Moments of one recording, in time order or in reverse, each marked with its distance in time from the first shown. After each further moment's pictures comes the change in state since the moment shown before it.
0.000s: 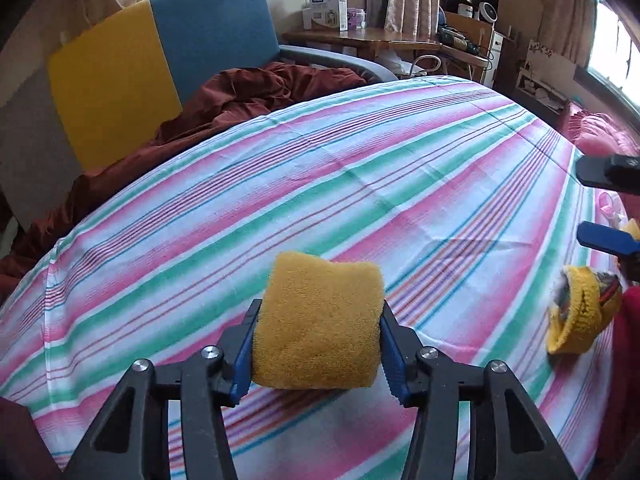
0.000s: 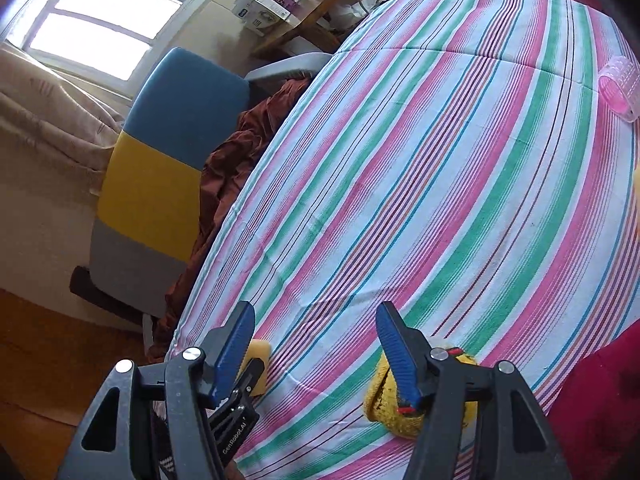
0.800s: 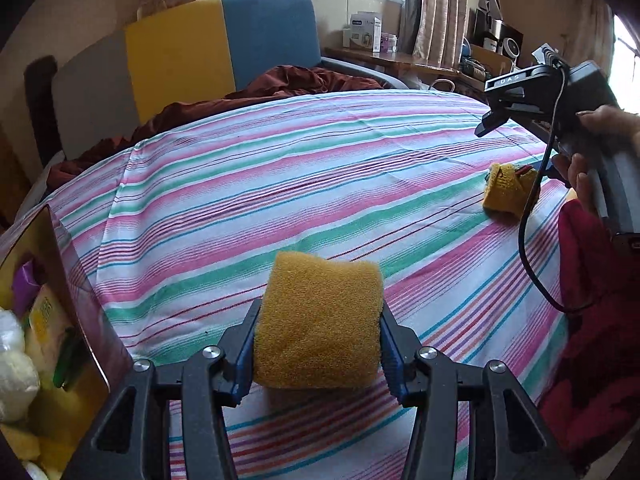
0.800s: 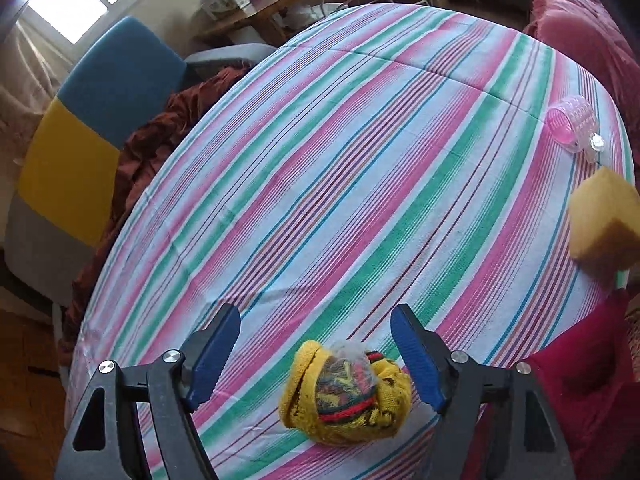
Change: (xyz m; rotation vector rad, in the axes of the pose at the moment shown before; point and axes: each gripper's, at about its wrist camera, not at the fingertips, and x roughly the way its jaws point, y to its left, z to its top) left arm -0.113 -0.004 -0.153 -0.129 -0.084 0.054; right arm 0.013 0.009 -0.006 -0.118 0.017 -0.395
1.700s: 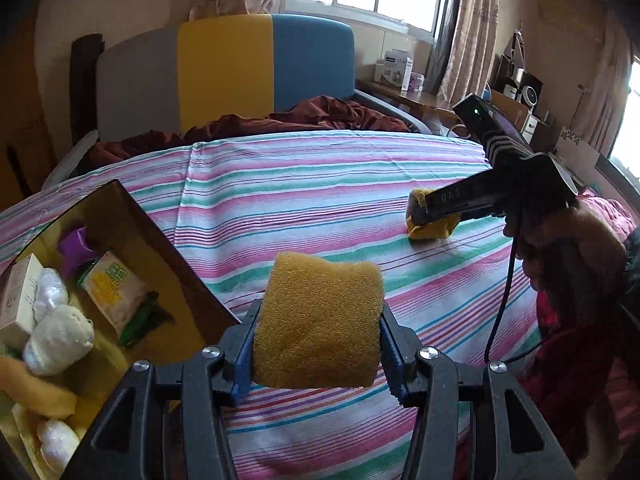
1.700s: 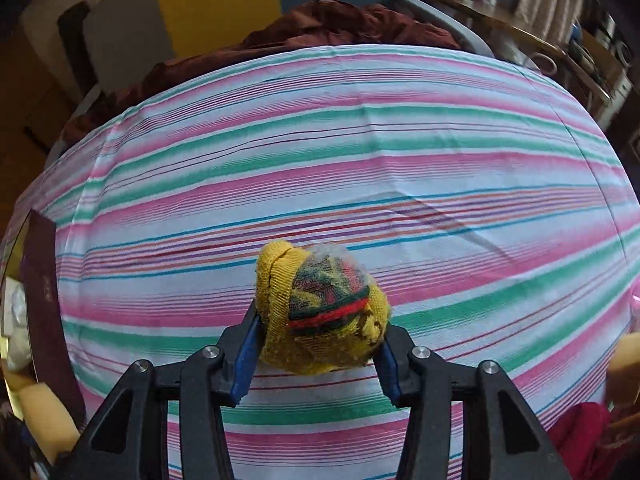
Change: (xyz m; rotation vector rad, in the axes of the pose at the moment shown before) left arm -0.071 0.053 -0.015 -0.152 -0.090 0.016; right arm 0.030 0.115 -0.087 -0.726 0.128 0.052
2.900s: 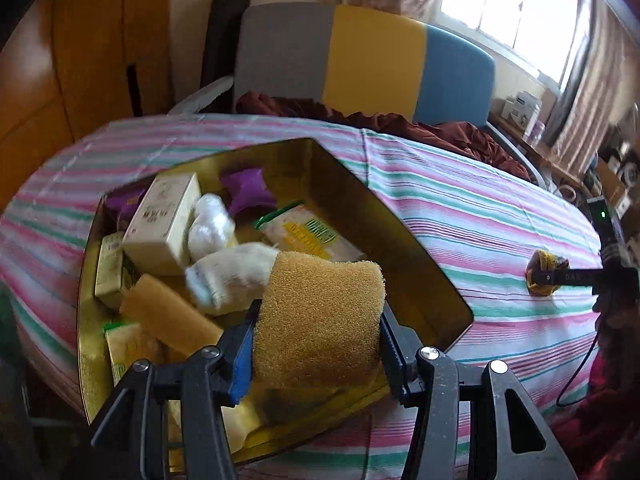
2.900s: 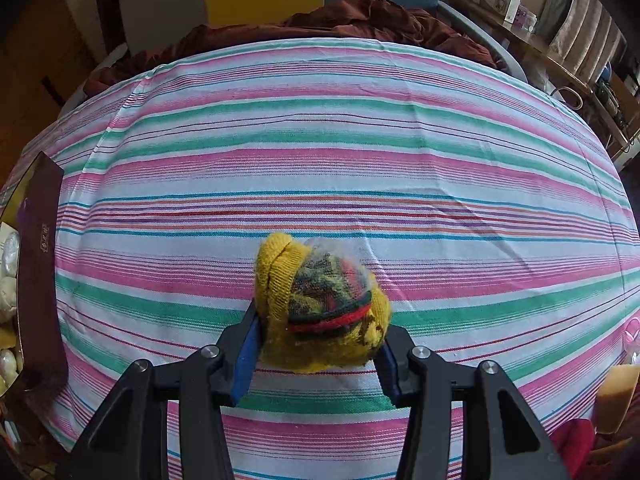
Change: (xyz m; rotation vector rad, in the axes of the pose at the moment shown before) left arm -0.048 0.128 -0.029 -0.349 0.027 0.278; right arm 0.001 0.011 -0.013 -0.107 0.027 -0.050
